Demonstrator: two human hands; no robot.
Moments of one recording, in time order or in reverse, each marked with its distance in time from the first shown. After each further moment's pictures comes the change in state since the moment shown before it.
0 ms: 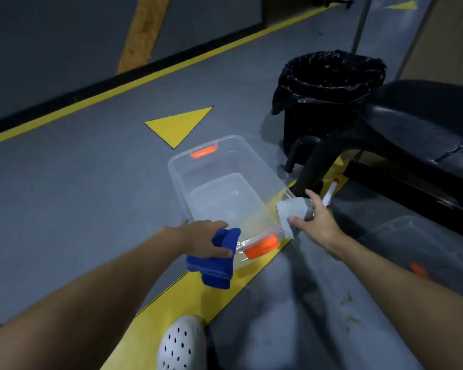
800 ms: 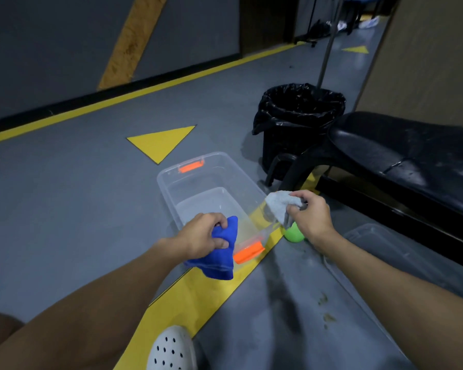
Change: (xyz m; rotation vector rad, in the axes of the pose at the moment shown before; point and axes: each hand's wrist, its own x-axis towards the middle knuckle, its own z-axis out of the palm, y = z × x) left_hand -0.019 0.019 -0.009 -0.393 0.393 0.199; right_hand -0.039 -0.061 -0.024 -0.049 0.308 -0.107
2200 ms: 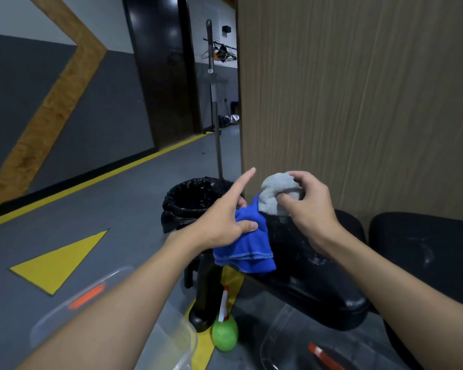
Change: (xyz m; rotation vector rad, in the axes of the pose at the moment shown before) left_hand 0.141 0.327 -0.070 -0.179 0.049 0.703; right_hand 0.066 -0.095 -0.242 0.275 0.421 -0.381
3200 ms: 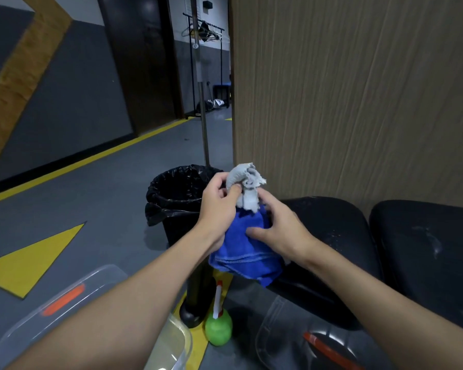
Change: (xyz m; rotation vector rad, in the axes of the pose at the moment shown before) left_hand 0.031 -0.038 0.035 -0.736 0.460 -0.237; right_hand -0.011 0.055 0.041 -0.255 -0.391 0.195
